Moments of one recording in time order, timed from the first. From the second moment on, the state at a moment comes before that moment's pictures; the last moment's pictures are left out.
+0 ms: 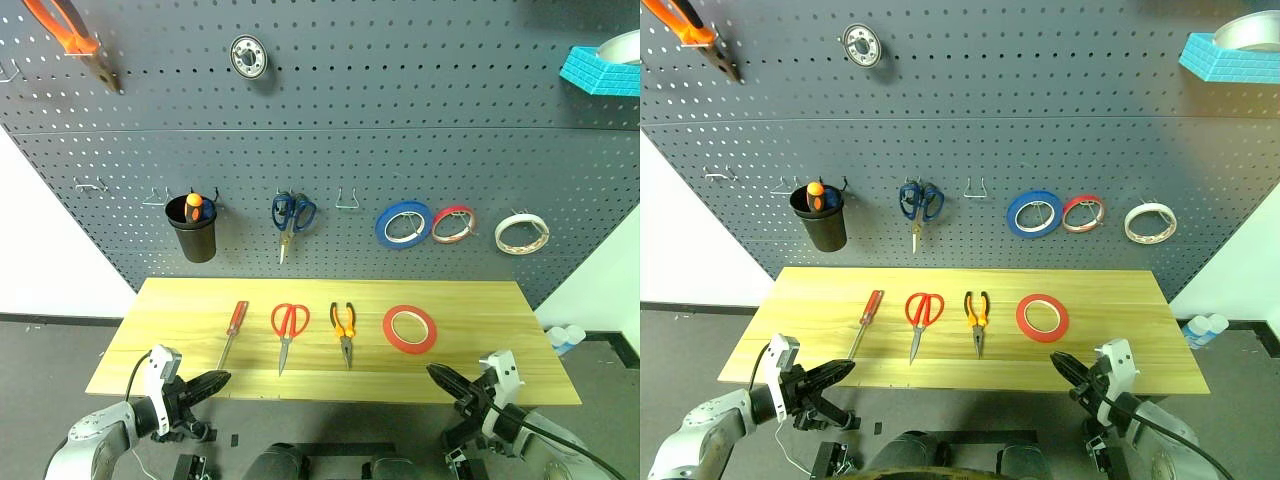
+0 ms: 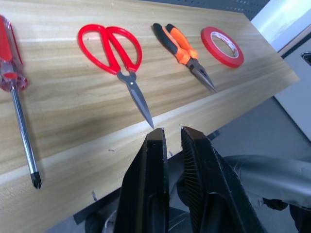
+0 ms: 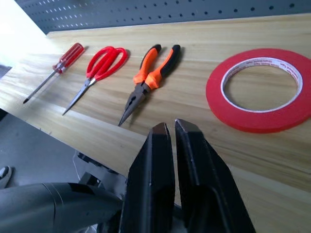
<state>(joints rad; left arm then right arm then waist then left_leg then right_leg) 0.23 0.52 0.17 0.18 -0.47 0.31 -1.06 0.34 -0.42 -0.17 0.03 0.45 0.23 0.81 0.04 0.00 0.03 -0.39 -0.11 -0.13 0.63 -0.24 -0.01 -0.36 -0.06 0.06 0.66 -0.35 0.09</state>
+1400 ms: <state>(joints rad) 0.39 0.54 0.15 0.01 -0.32 -0.01 -1.02 0.20 -0.45 -0.16 -0.24 0.39 0.42 0.59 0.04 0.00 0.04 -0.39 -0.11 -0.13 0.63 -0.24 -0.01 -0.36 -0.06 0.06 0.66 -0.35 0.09</state>
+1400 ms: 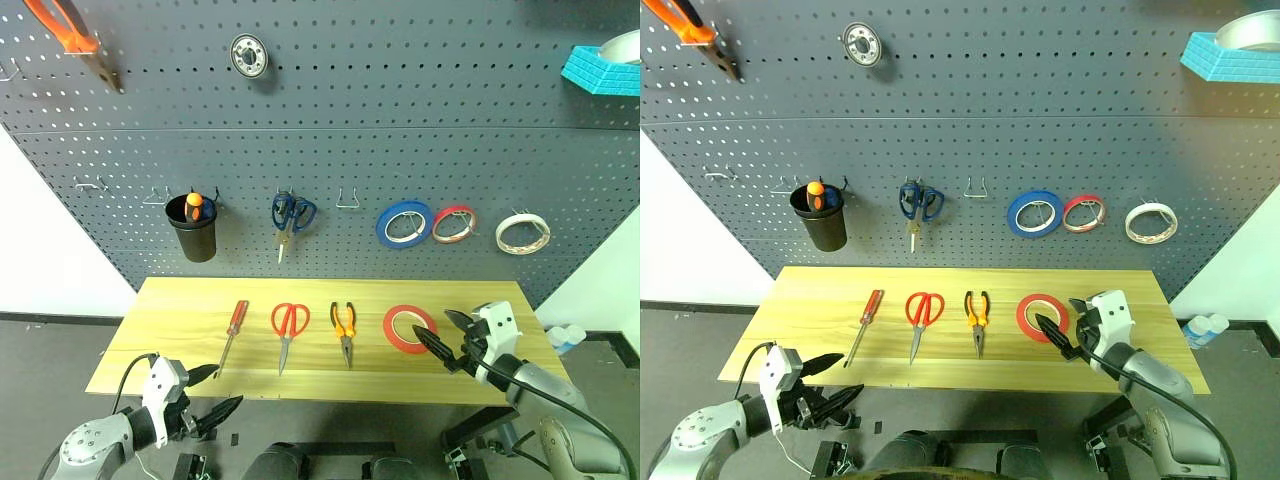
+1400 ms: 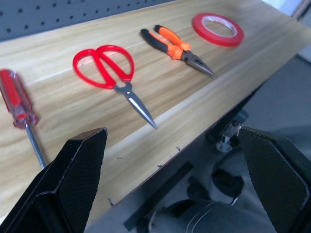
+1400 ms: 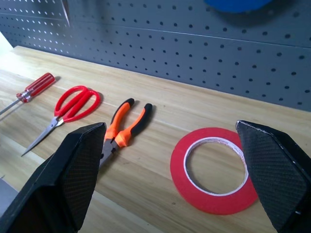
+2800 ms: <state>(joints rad) -0.02 0.37 -0.09 0.16 -0.23 -0.03 -0.88 -0.09 -0.33 0.07 -0.11 0.22 0.77 0.36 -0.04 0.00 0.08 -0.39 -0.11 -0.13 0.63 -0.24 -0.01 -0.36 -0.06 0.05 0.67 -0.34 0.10</state>
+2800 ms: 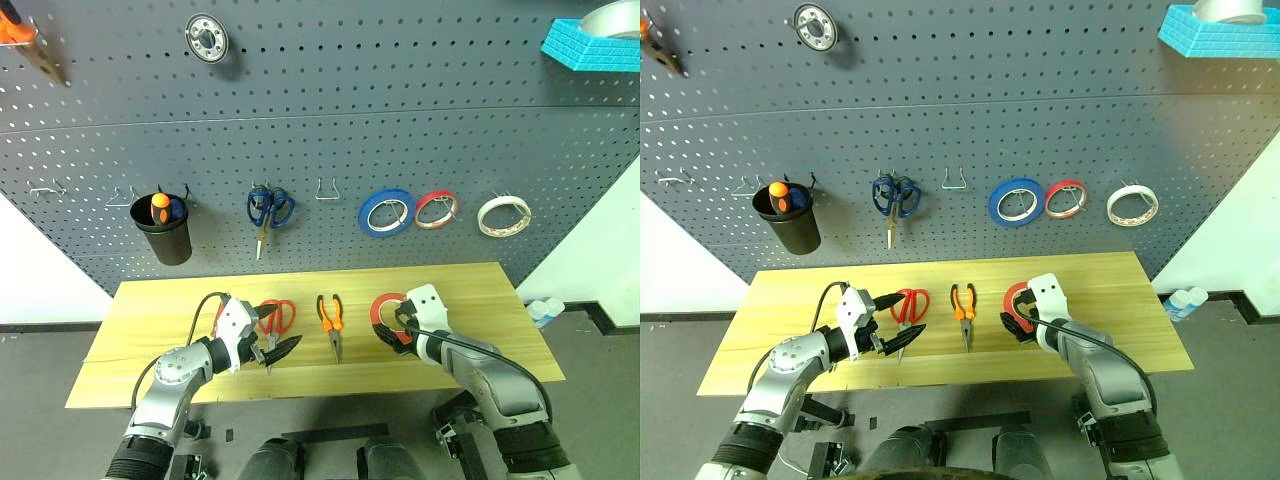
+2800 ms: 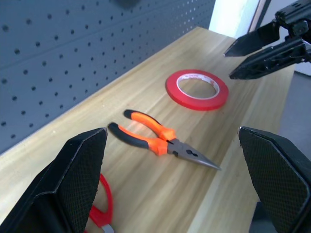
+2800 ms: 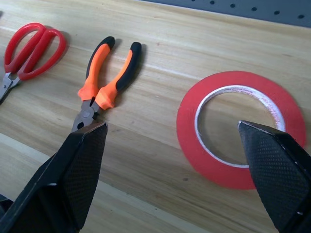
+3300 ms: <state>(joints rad) 0.03 0.36 -0.13 0.09 -0.22 -0.01 -0.86 -0.20 -0.22 0.18 -0.02 0.16 0.81 0.32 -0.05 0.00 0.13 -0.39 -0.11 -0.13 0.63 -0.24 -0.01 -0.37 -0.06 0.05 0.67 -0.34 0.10</state>
